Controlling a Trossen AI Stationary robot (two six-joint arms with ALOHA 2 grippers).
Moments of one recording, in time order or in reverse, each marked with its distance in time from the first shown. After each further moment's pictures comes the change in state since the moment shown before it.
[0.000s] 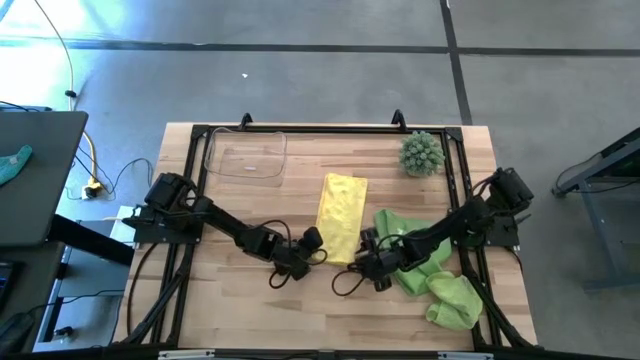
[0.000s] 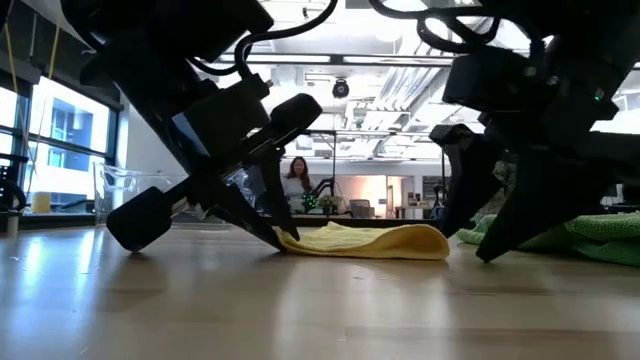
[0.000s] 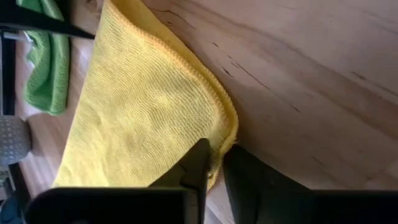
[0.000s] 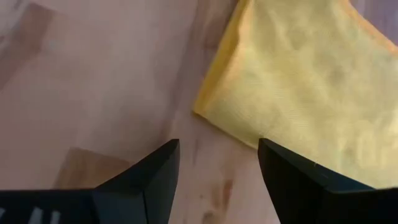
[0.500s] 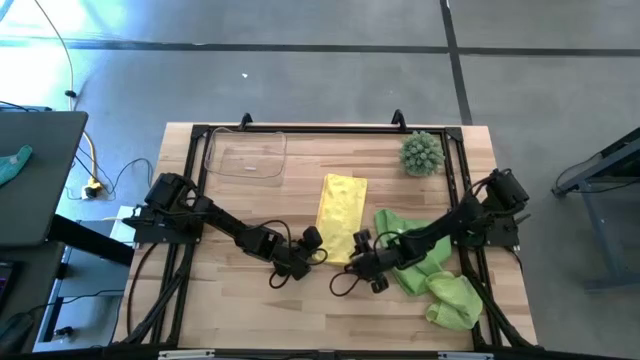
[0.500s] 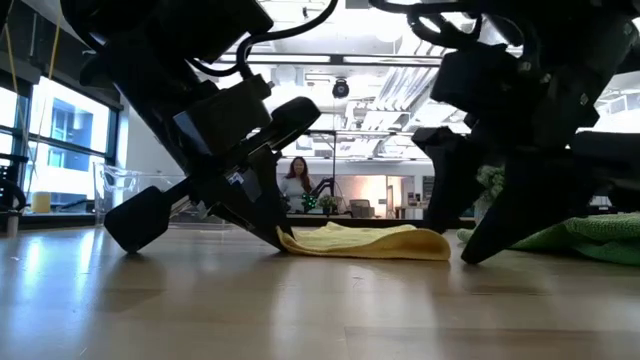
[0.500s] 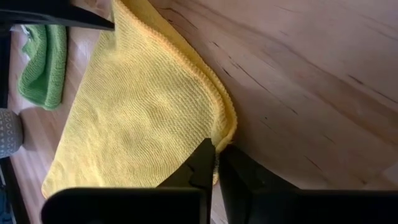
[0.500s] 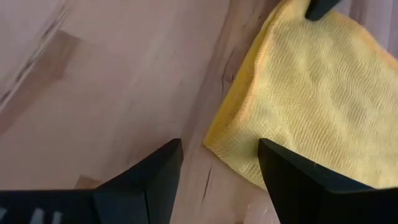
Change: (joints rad) left arm -0.001 0.002 -0.001 0.001 0.003 -0.044; right arm -0.022 0.061 0.003 0.107 -0.107 -0.075
